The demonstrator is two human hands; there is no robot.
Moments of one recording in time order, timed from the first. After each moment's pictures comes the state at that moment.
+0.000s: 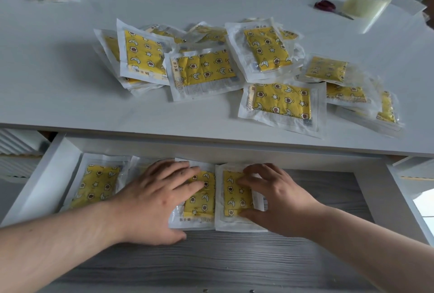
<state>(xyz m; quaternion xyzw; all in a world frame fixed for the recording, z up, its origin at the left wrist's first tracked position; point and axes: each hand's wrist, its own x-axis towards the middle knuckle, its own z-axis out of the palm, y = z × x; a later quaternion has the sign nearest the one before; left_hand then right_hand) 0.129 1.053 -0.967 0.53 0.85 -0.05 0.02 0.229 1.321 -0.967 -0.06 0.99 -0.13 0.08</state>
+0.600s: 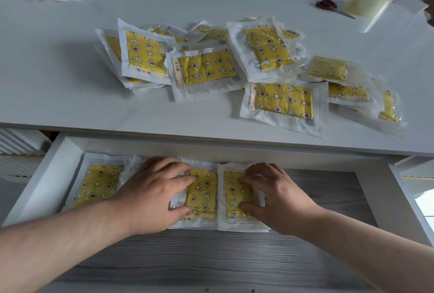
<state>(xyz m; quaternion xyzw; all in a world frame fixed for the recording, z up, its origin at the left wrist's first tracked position) 0.125 1.055 -0.964 0.46 0.89 0.03 0.03 0.231 1.312 -0.964 -0.01 0.98 -0.20 0.05</state>
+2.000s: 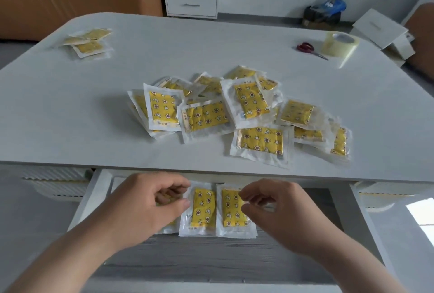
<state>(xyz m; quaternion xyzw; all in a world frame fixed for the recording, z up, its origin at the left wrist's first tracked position) 0.163 1.043 -0.803 0.25 0.87 0.40 0.15 0.258 1.278 -0.806 0.10 0.91 -0.40 0.05</state>
